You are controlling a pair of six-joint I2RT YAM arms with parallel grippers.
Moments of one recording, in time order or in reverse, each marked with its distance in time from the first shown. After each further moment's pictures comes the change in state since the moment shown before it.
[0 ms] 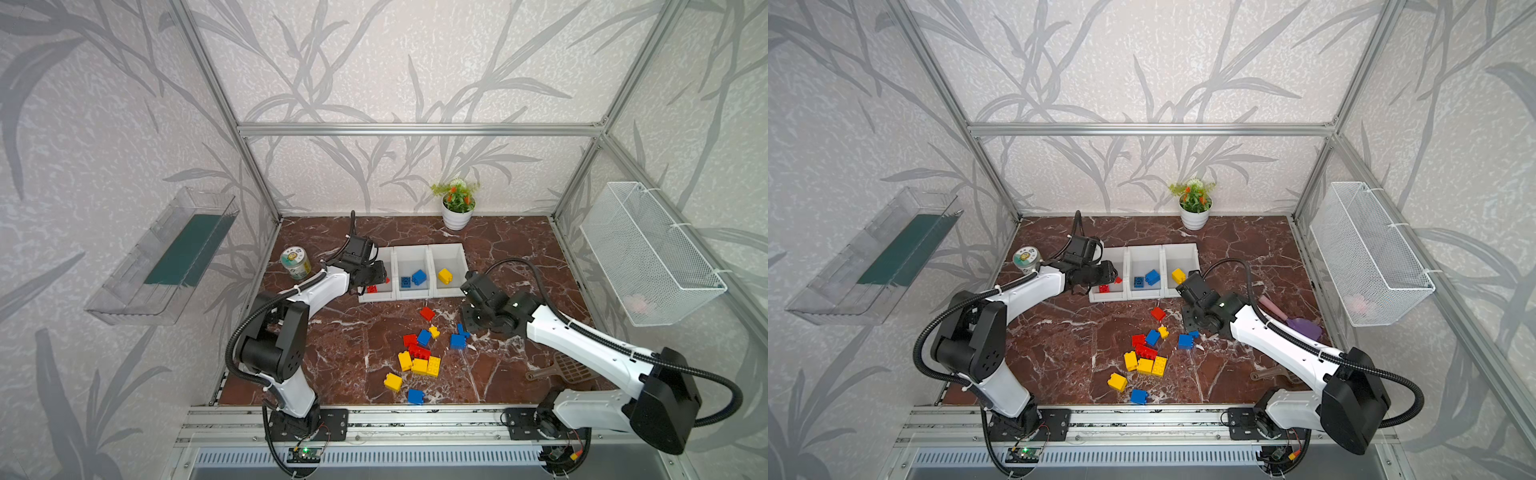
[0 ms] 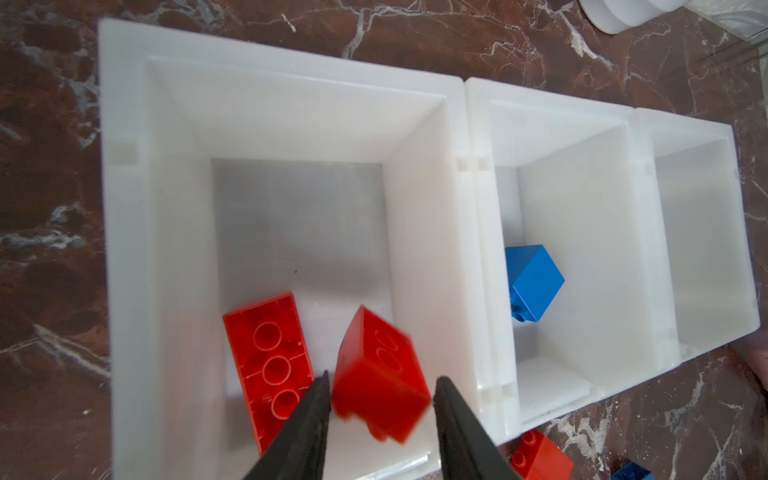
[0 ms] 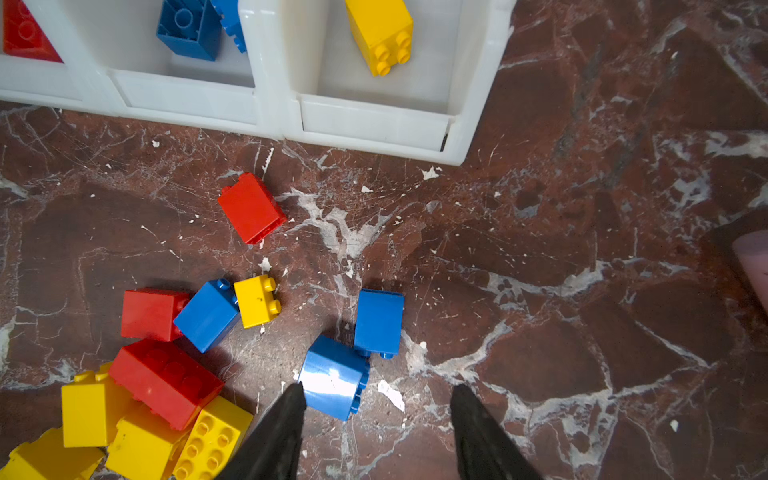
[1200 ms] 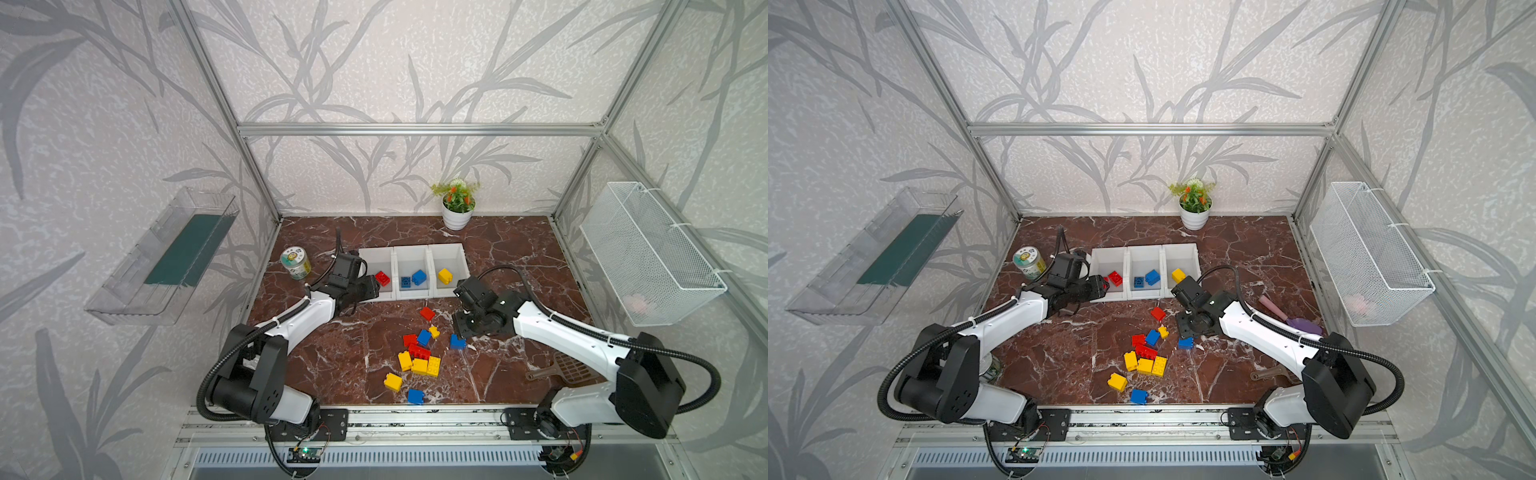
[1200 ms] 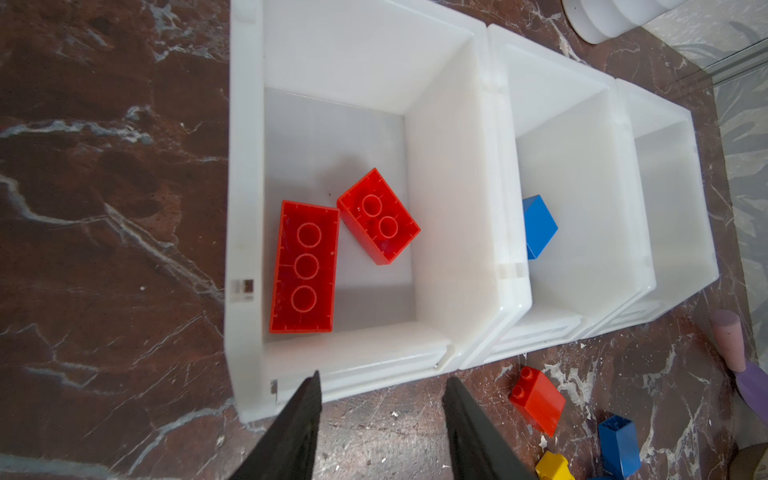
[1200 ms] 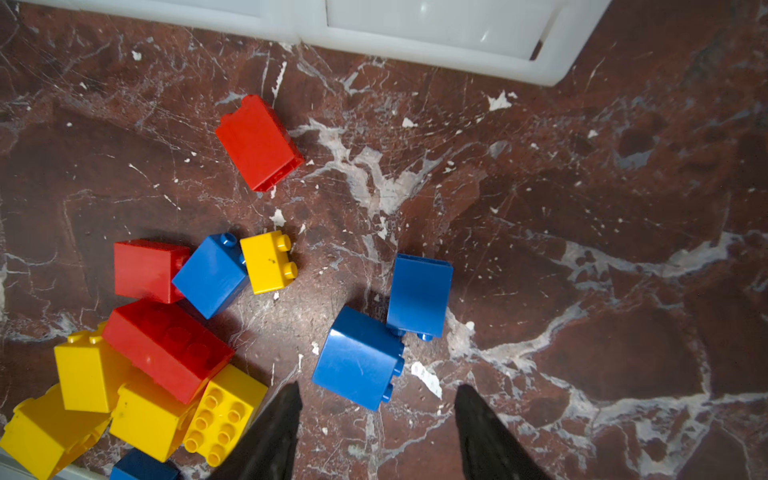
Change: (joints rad) left arm 0.011 -0.261 -0.284 0.096 0.000 -0.074; right arm 0.007 0.099 -0.027 0.022 -0.146 0.014
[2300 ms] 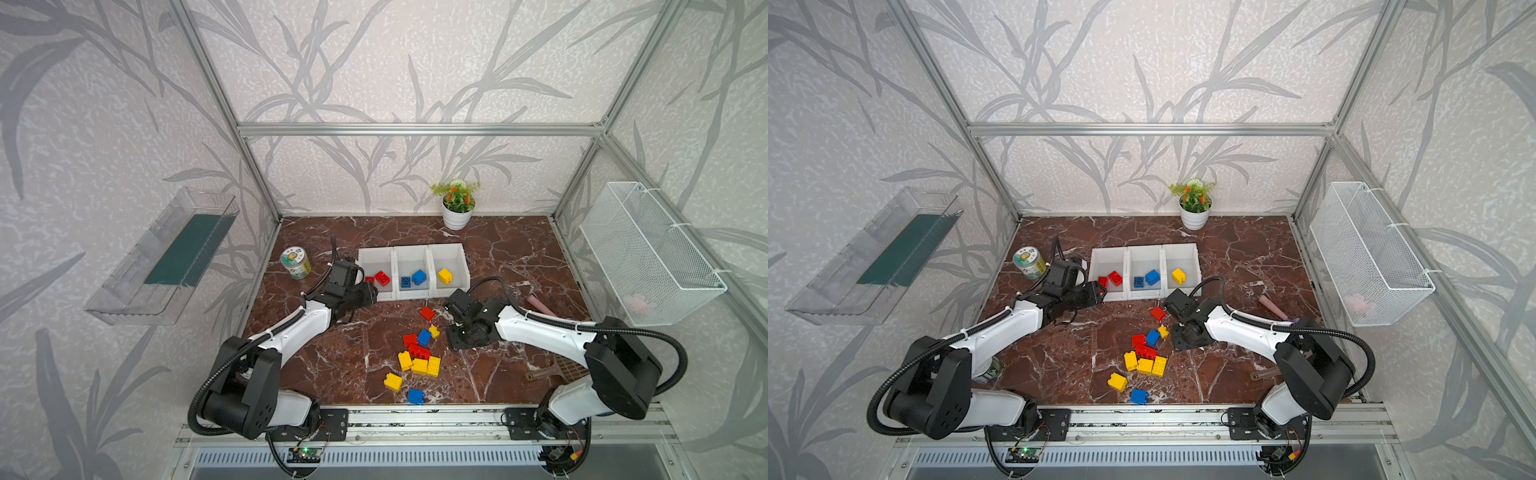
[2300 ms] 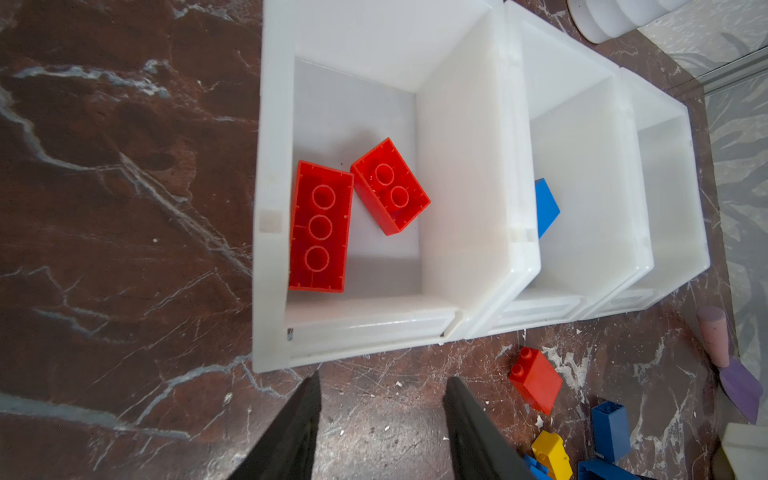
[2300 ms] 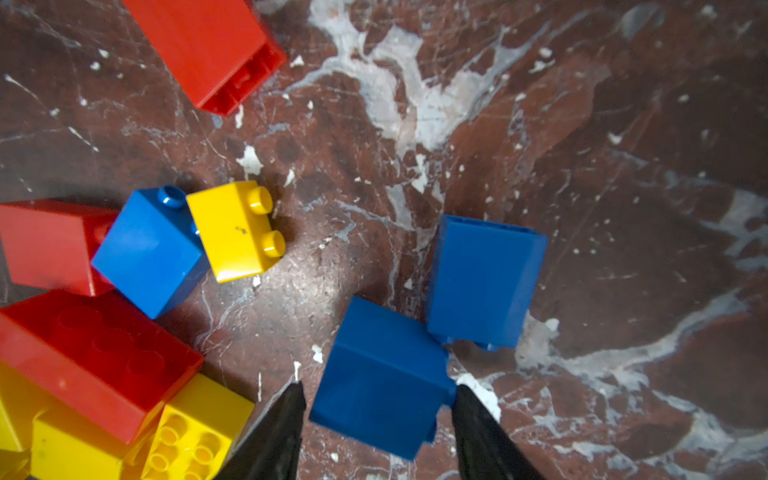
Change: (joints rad) left arm 0.000 -0.072 -0.081 0.019 0.003 -0.043; right arm 0.062 0.122 -0.062 0.075 -0.039 0.065
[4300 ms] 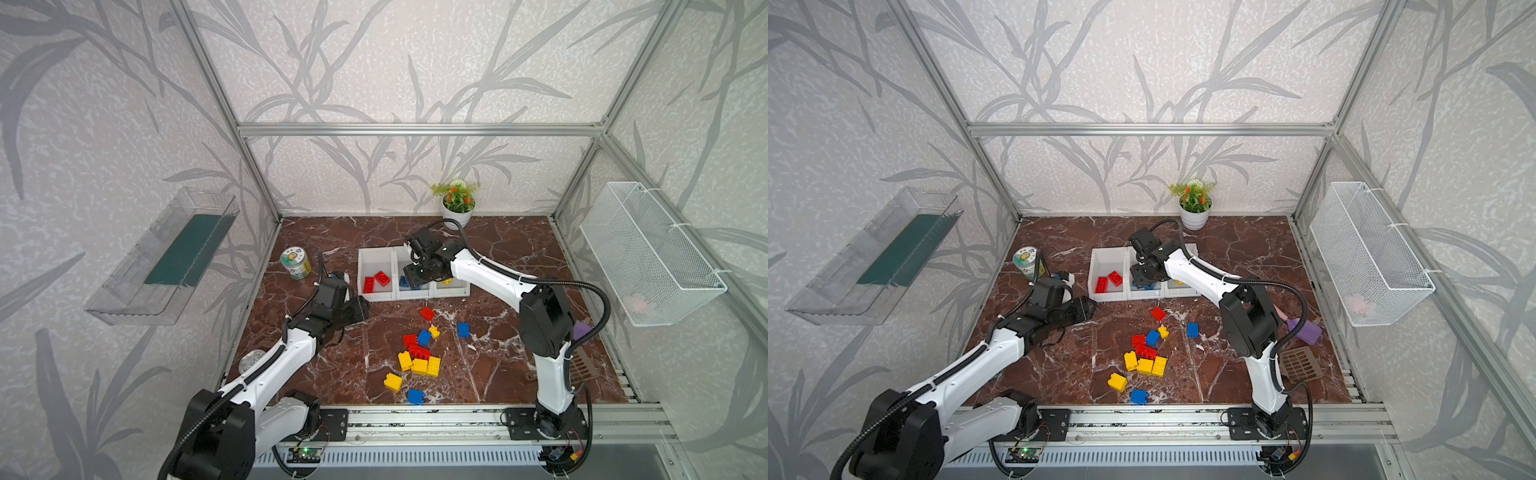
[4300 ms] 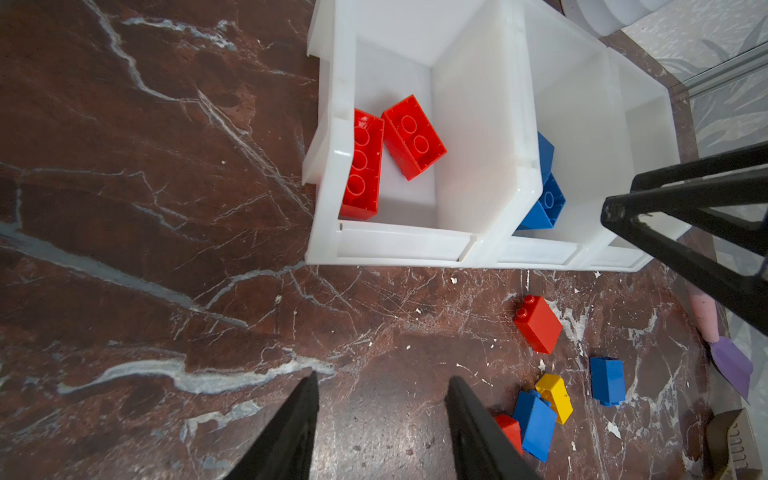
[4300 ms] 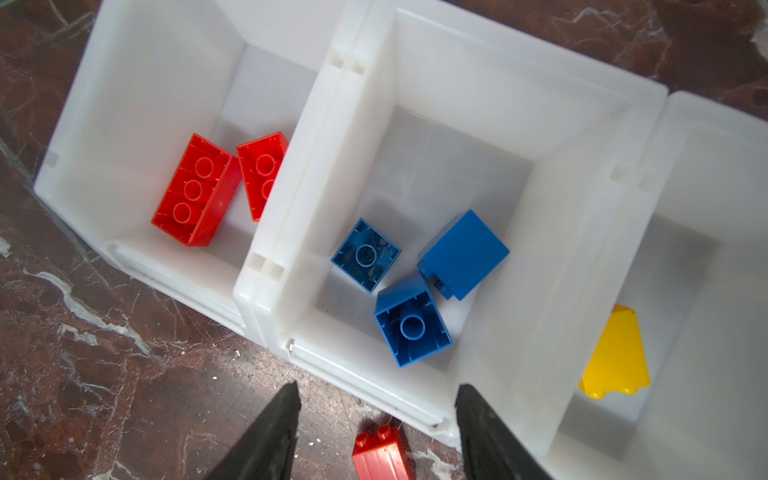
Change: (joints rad) left arm 0.000 -0.275 -0.164 -0.079 -0.034 -0.019; right arm -0.090 0.523 0.867 -0.088 0.008 -0.321
